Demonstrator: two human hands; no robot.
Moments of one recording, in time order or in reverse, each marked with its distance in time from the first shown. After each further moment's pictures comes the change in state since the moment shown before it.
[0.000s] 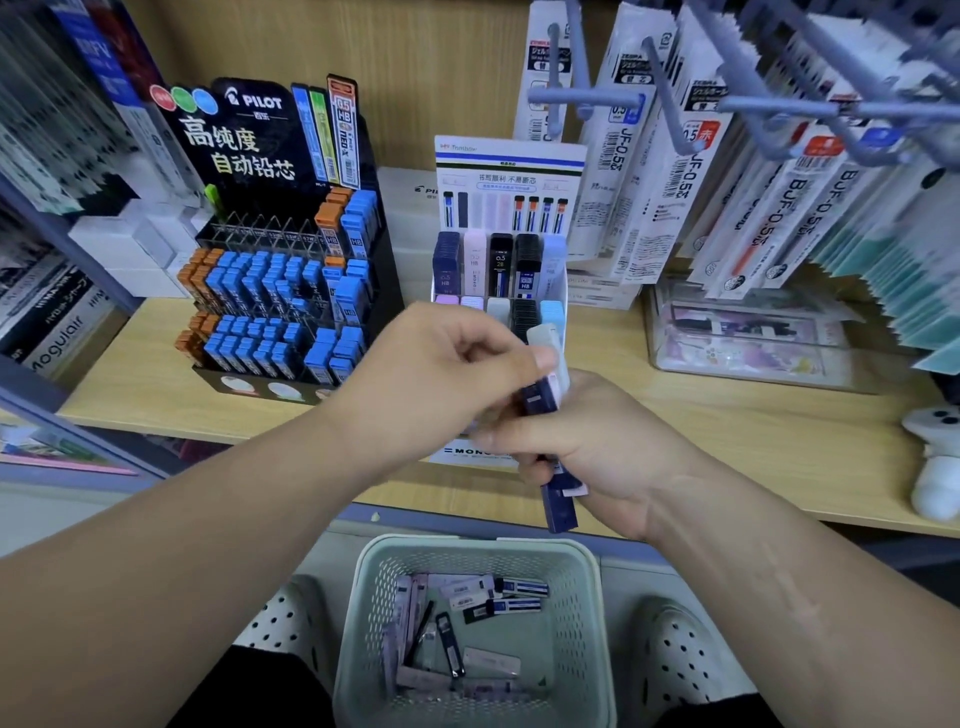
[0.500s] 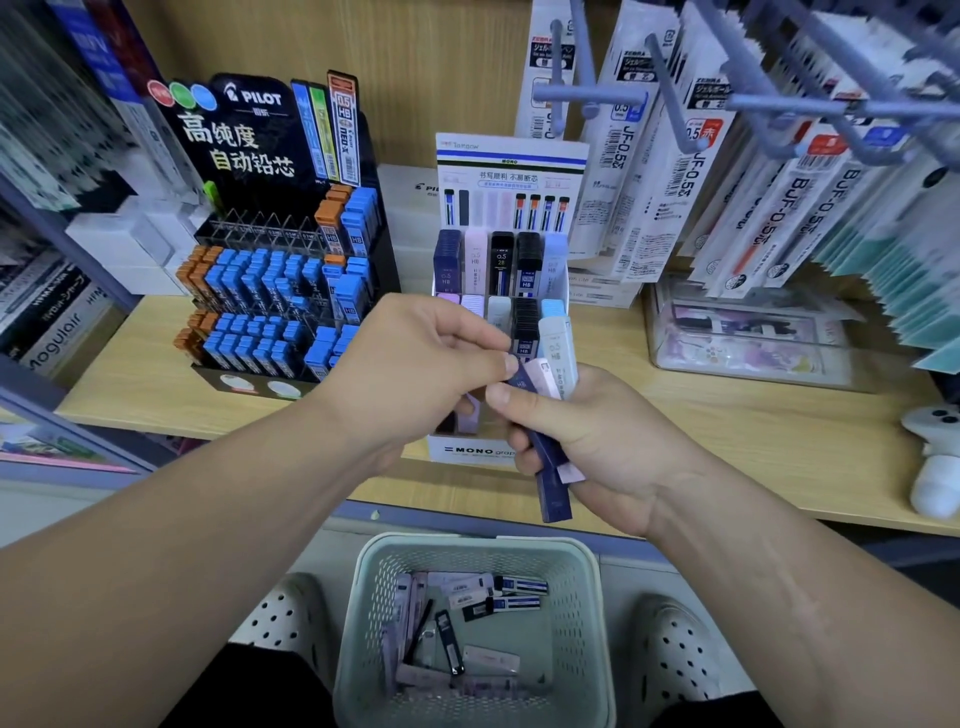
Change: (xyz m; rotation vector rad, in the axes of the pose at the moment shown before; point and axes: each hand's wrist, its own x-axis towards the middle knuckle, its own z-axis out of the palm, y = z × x) left_hand 0.005 -0.002 -0.005 -0.108 0.142 -0.203; right_hand 0.002 0.003 -0.003 0.118 0.036 -0.012
